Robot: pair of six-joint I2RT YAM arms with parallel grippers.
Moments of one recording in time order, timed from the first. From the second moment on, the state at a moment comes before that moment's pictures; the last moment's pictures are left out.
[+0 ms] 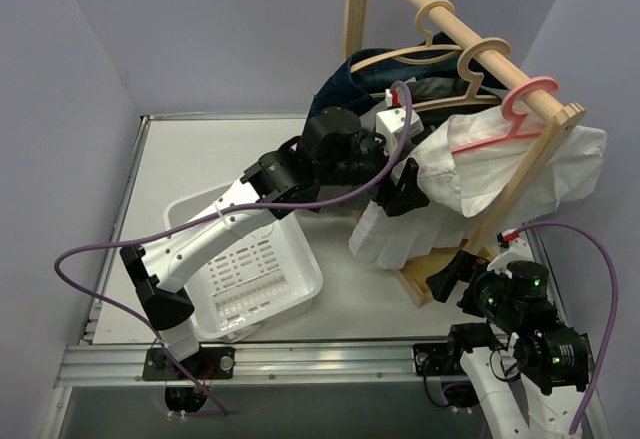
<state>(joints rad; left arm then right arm) -1.03 1.74 2.03 -0.52 0.33 -0.19 0.07 0.34 0.89 -1.24 -0.19 0.47</state>
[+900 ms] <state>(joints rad) -1.06 1.56 1.85 -0.41 0.19 -0.18 0.07 0.35 0.95 -1.24 -0.17 0.47</state>
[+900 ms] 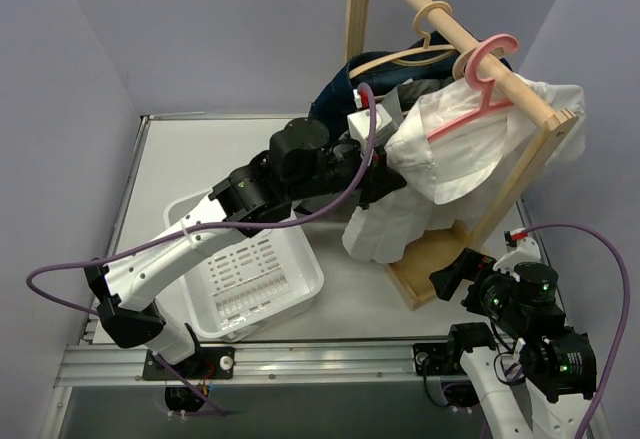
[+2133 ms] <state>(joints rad) -1.06 1.14 1.47 -0.67 0.04 -0.22 0.07 0.45 0.98 -1.22 -0.25 0.39</state>
